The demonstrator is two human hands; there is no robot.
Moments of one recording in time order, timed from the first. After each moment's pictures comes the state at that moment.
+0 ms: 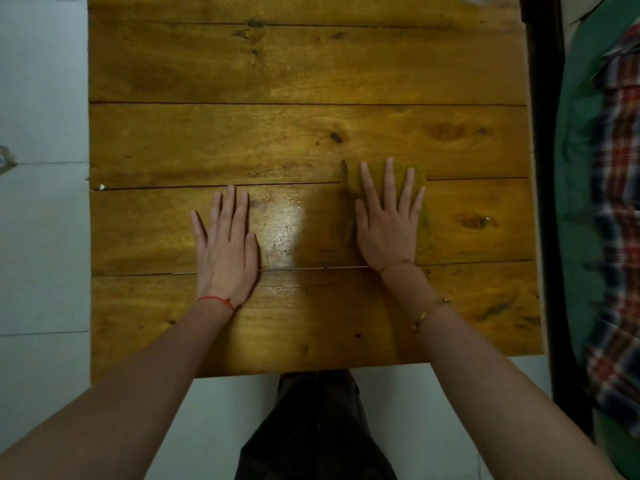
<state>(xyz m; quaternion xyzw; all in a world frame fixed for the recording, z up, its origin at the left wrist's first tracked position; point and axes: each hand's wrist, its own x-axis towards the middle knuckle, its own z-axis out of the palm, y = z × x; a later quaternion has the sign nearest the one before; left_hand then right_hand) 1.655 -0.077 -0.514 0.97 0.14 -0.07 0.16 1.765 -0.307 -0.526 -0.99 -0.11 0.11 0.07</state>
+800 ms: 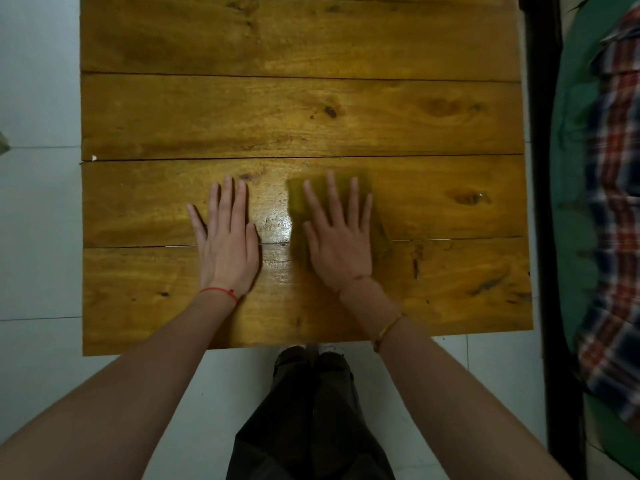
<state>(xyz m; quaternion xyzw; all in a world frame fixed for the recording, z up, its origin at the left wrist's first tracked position) 1.631 -0.100 -0.515 0.97 0.16 -0.06 0.15 1.694 -0.275 -0.522 -0.97 -0.20 0.13 0.08</state>
